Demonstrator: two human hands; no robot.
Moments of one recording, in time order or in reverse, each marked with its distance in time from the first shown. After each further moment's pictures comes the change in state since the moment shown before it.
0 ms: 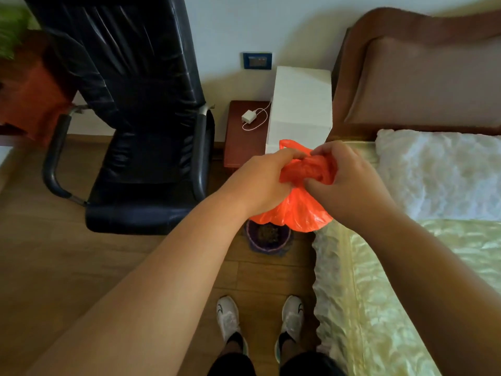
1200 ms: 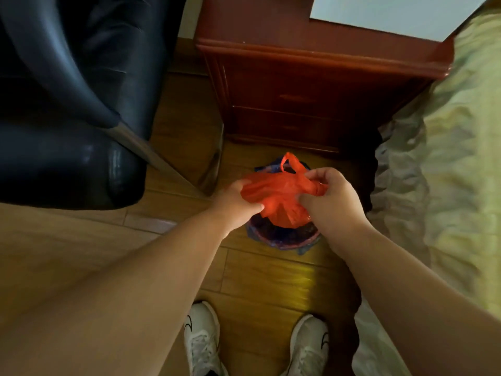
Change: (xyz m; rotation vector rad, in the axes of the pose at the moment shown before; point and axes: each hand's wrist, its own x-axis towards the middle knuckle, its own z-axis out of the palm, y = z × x) left_hand 0.149 -0.456 0.369 -0.318 -0.088 -0.771; right_hand 0.112 0.340 0.431 0.371 -0.198 0.509
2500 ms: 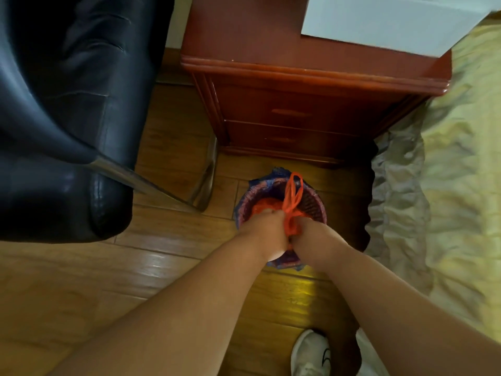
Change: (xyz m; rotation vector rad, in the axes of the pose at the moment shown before) left_hand 0.016 0.040 0.052 0.532 -0.217 0.235; right_hand 0.029 0.031 0.020 -0.659 -0.453 0.192
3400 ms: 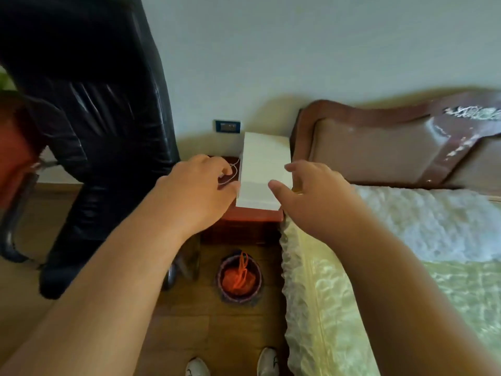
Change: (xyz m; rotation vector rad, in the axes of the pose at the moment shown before) left_hand -0.605 0.250 -0.417 0.189 0.657 0.253; right_hand -0.651 -0.192 -0.298 -0.148 0.857 -0.281
